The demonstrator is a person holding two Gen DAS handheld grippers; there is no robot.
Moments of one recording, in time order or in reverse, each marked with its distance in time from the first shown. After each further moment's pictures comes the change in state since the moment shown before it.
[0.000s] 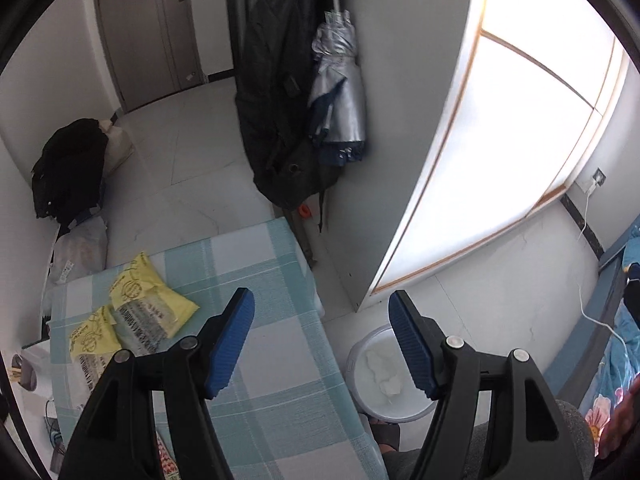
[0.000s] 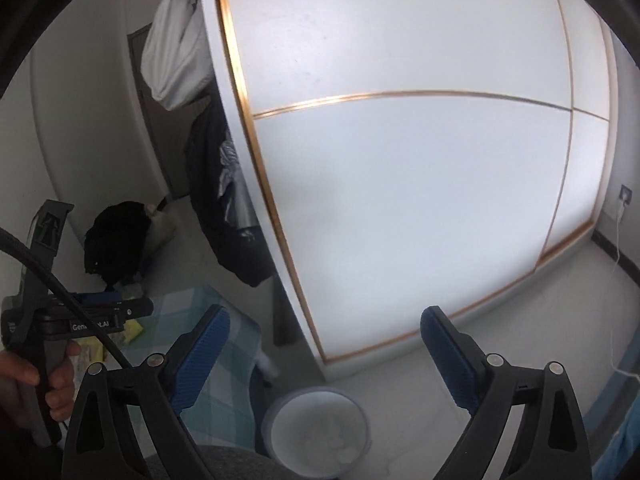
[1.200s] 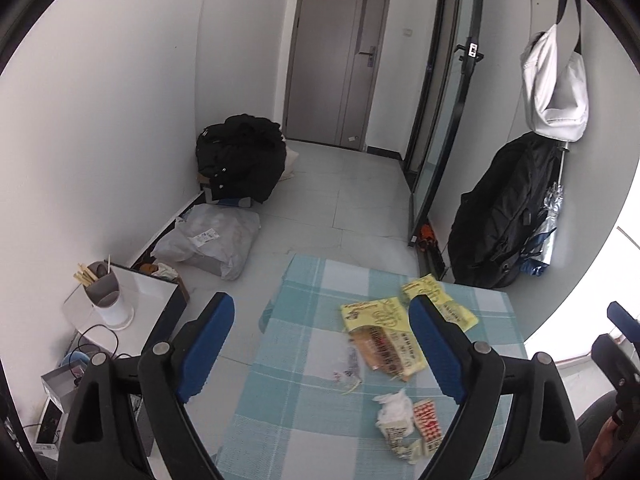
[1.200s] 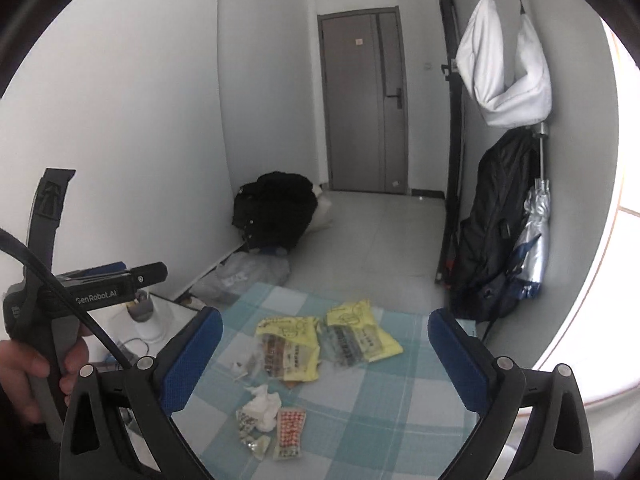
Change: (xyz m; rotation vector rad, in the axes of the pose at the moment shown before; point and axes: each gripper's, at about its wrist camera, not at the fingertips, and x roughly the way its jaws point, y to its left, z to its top) left arm -0.126 0.265 -0.141 -0.422 -0.347 0.283; right arm -0.006 0.324 -0.056 -0.384 -0.053 0.441
